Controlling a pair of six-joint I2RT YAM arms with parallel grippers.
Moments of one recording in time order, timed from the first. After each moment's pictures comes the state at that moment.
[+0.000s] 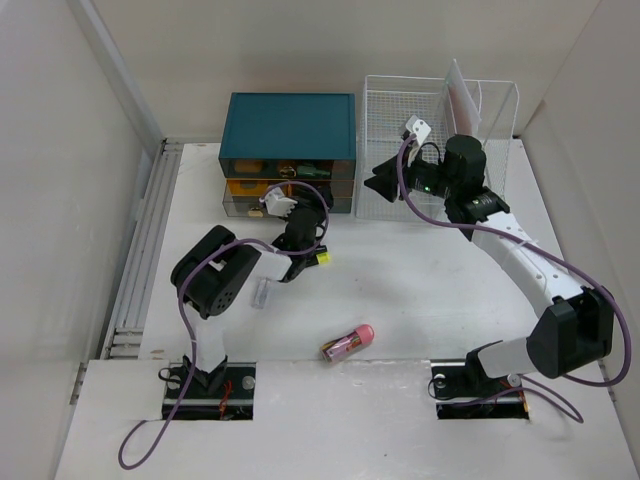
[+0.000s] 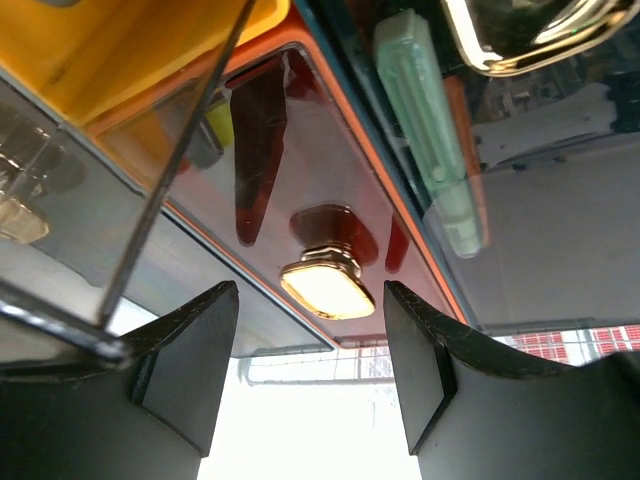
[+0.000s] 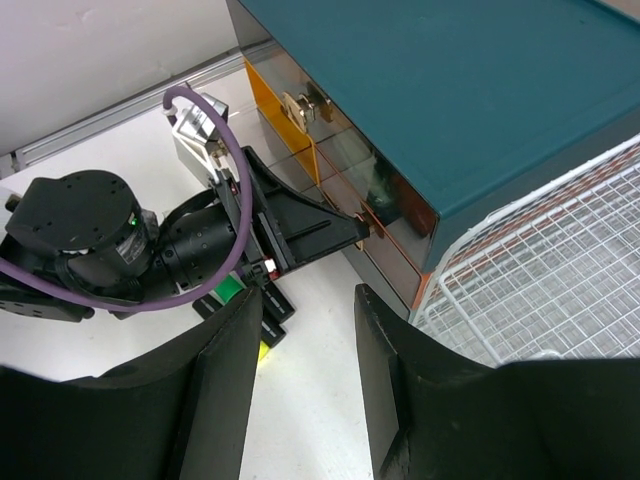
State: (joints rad) left arm -0.67 1.90 0.83 0.95 -0.62 -1.17; right arm 0.34 1.39 1.19 0.03 -0.68 -0.06
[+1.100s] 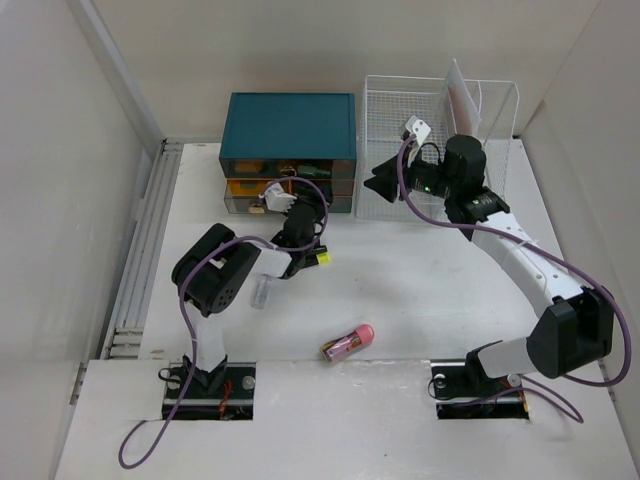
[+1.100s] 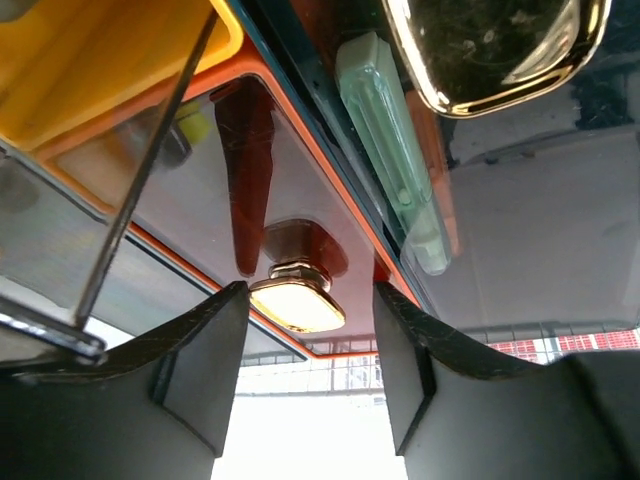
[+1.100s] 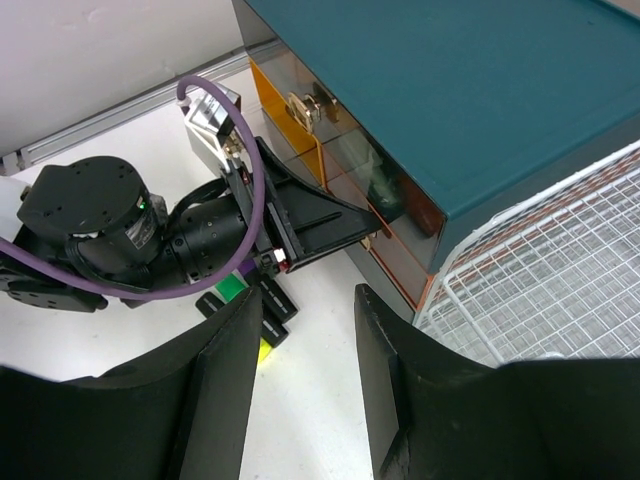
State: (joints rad) left arm -0.65 1.91 0.85 0.98 -0.57 -1.18; right arm 0.34 1.39 1.19 0.03 -0.69 -0.06
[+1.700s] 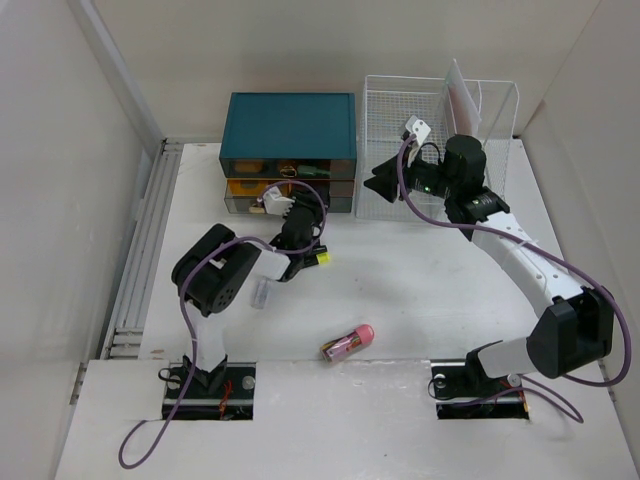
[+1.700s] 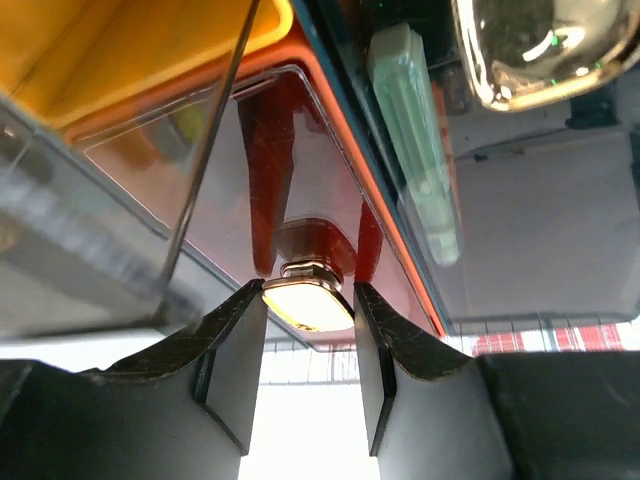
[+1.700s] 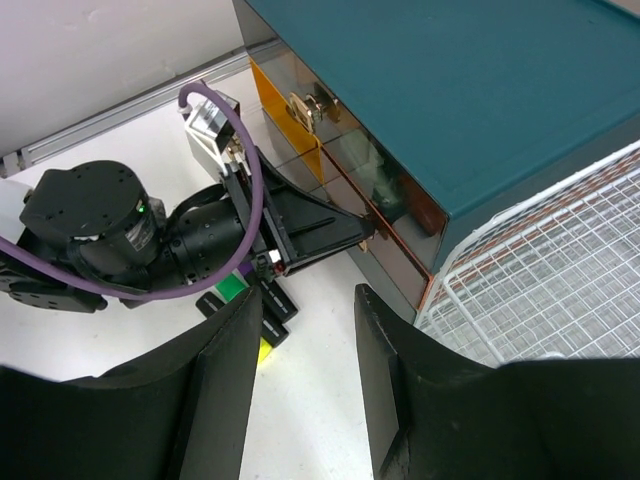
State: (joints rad) left arm -0.64 1.92 0.83 1.00 -0.56 -1.23; right arm 0.34 1.39 1.19 0.03 -0.69 -0.06
